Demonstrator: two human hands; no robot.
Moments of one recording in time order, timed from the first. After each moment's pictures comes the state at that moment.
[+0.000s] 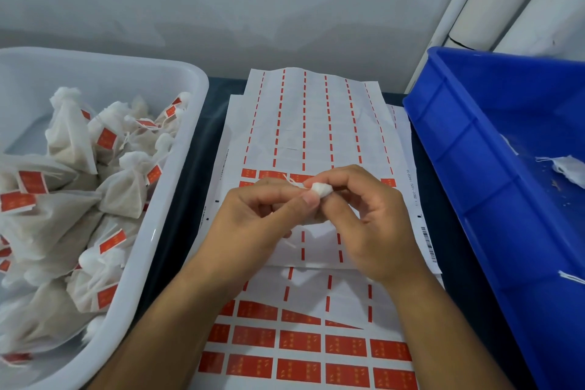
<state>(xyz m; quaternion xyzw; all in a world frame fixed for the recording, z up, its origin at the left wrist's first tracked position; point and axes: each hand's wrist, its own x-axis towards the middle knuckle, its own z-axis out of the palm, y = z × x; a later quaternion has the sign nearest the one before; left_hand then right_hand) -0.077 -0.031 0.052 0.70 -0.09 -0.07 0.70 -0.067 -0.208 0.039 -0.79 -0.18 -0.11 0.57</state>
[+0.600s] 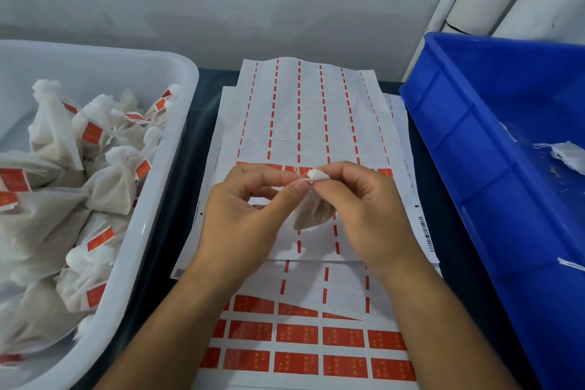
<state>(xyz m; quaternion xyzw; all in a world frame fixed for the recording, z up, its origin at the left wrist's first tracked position) -0.075 -0.043 0.044 0.75 0.02 0.05 0.66 -0.067 -0.202 0.042 -0.78 -0.06 -0.04 0.63</state>
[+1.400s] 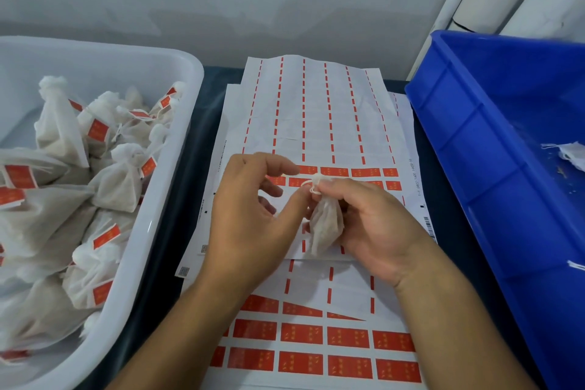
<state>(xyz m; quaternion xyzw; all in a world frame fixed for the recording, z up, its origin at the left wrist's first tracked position) -0.074 -0.042 0.032 0.85 -0.05 0.15 0.50 -0.061 -0.208 0.037 -0.59 0.07 0.19 0.78</state>
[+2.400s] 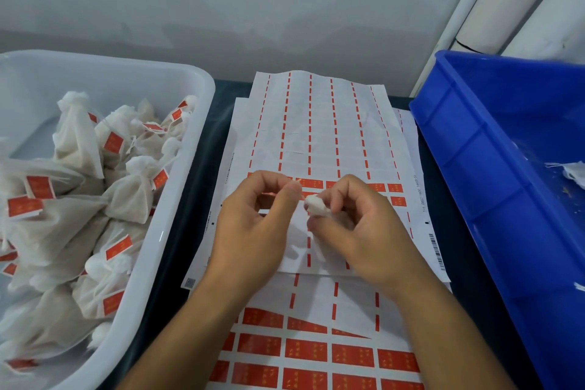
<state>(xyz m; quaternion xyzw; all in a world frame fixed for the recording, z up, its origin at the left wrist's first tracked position) -0.070 -0.039 0.033 0.76 0.05 0.06 0.65 -0.068 -0.205 0.039 -0.82 -0.08 0.03 0.57</state>
